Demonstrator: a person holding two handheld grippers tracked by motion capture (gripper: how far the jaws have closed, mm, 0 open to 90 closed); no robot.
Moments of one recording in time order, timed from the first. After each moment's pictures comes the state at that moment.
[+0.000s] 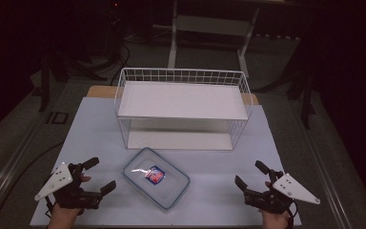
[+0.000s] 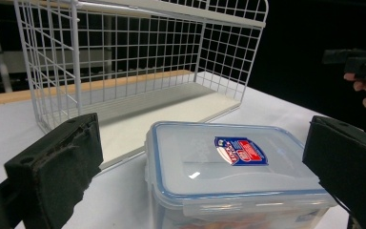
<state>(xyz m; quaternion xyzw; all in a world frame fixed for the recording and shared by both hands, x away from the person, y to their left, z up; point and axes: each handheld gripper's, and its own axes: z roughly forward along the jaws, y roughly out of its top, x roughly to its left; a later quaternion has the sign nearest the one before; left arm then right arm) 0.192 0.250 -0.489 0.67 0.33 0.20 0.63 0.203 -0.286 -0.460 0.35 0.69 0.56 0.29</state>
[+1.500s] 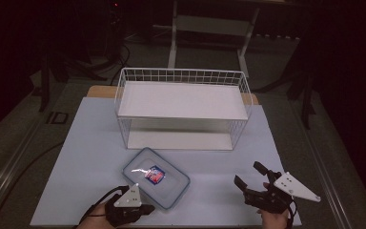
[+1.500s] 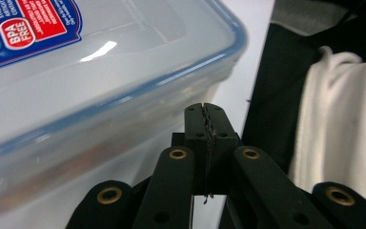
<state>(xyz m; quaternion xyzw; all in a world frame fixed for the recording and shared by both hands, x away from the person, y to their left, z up) 0.188 0.129 -0.514 0.90 0.19 0.04 0.40 0.204 -0.287 -0.460 0.37 0.68 0.58 0.25</state>
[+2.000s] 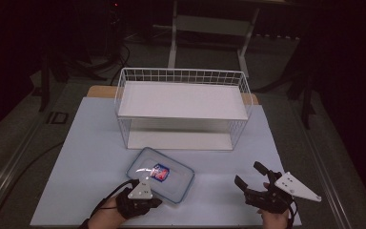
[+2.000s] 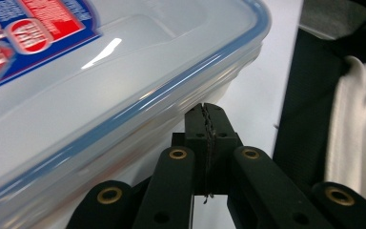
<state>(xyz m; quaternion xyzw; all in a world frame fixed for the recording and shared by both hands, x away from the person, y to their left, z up) 0.209 0.111 -0.517 0.90 0.21 0.05 0.38 0.204 -0.288 -0.460 0.37 0.68 0.58 0.25</state>
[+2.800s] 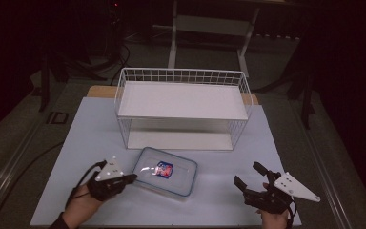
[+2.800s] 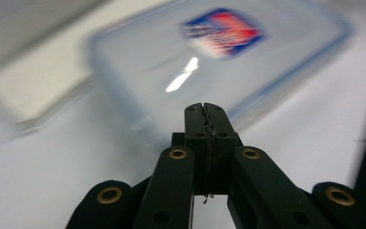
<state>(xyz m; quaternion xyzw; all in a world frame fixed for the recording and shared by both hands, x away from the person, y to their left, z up) 0.233 0.199 -0.485 0.85 0.32 0.15 0.40 0.204 -0.286 -0.460 0.37 0.68 0.58 0.25</state>
